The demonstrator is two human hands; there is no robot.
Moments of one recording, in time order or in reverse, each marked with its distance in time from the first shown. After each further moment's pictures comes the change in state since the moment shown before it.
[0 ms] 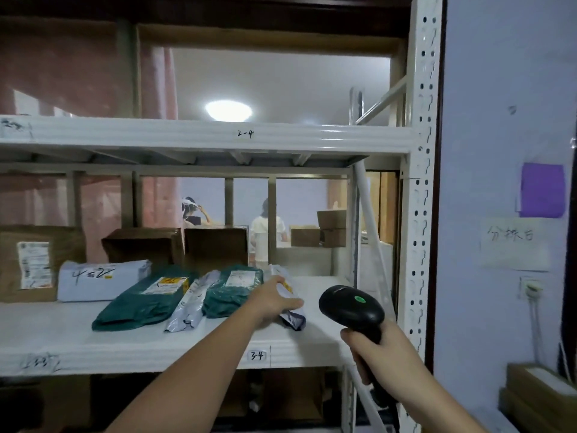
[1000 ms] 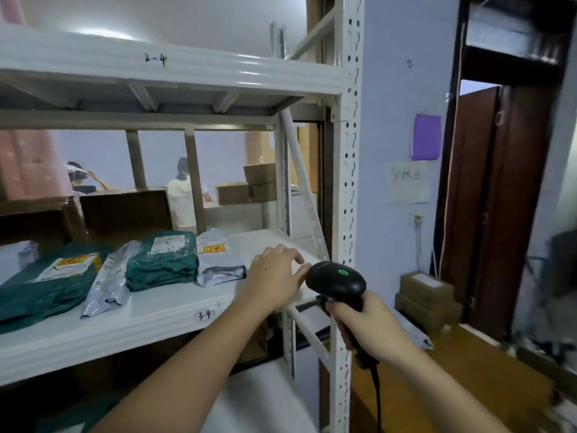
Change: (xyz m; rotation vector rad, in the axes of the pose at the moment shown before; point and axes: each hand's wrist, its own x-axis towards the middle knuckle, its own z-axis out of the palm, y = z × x) left_hand -0.072 0.045 0.092 0.479 0.067 0.636; right_hand -0.051 0.043 -0.005 -0.081 0.191 0.174
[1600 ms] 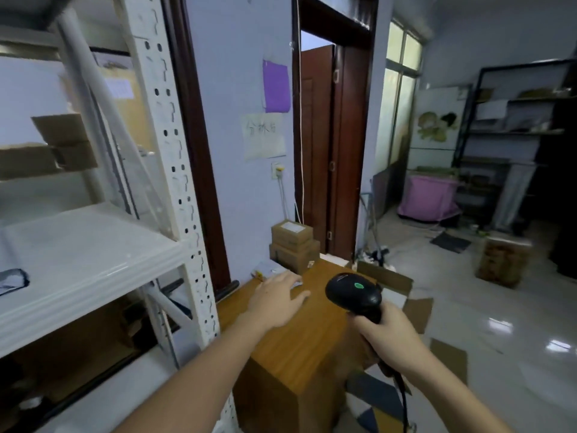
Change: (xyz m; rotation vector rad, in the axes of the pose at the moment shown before) left_hand -0.020 0.184 0.228 -0.240 -0.552 0.328; right_hand -0.129 0.137 -0.153 -0.167 0.458 0.372
